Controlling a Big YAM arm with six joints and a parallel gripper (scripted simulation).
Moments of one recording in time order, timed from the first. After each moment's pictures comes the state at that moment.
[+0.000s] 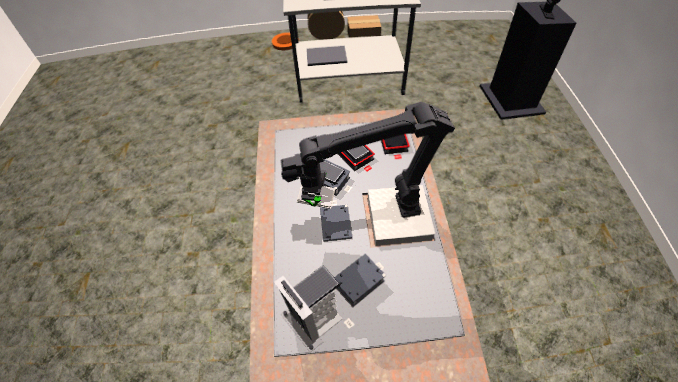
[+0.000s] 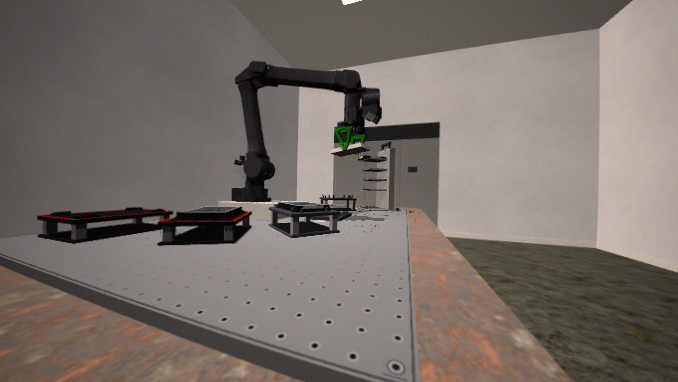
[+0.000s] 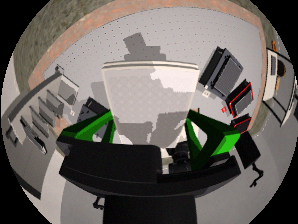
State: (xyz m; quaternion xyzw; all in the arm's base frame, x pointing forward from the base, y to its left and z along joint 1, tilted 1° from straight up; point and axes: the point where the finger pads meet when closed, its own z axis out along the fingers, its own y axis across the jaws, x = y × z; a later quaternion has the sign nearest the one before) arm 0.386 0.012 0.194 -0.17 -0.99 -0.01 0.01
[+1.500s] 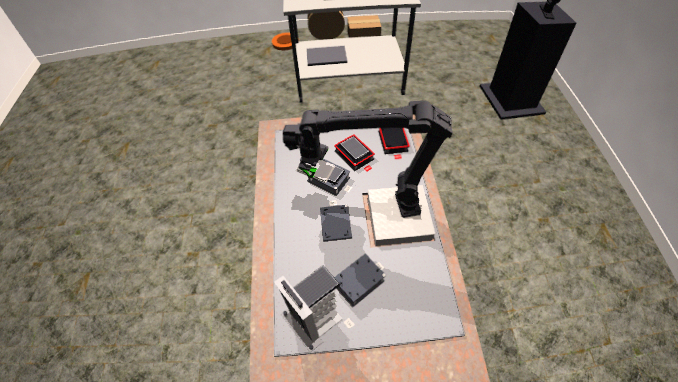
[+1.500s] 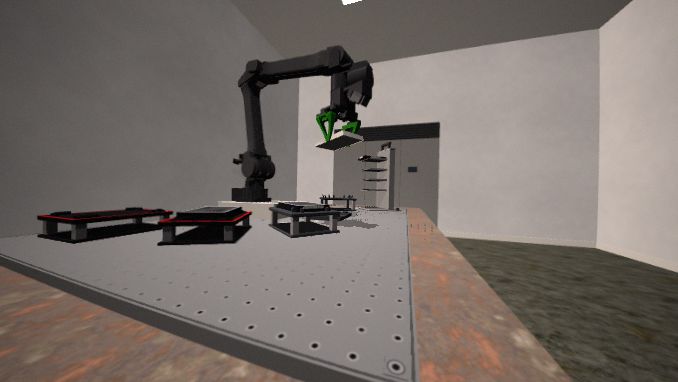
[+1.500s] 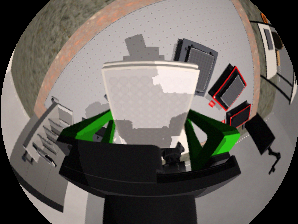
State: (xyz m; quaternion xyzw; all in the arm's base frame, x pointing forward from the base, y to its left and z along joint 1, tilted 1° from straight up) arm 0.371 -0.115 0.194 -0.28 -0.96 -0.01 0.01
